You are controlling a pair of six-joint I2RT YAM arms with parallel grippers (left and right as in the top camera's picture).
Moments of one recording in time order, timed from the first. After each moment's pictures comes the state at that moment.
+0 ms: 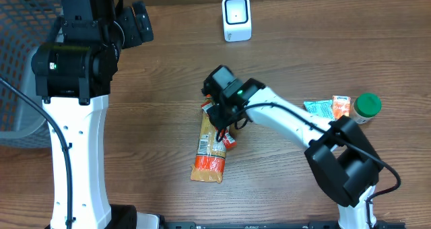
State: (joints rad) left arm -0.08 1.59 2.12 -1.21 -0.29 -0.23; right arm 0.76 2.04 1.50 -0.68 -0.16 0.17
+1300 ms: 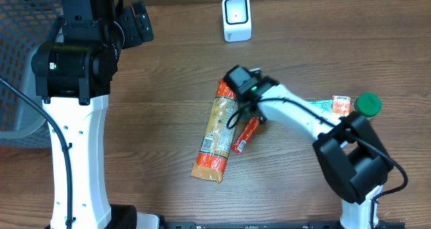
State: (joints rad) left arm -0.08 1.59 2.12 -1.21 -0.29 -0.23; right arm 0.65 2.02 1.42 -0.77 0.28 0.49
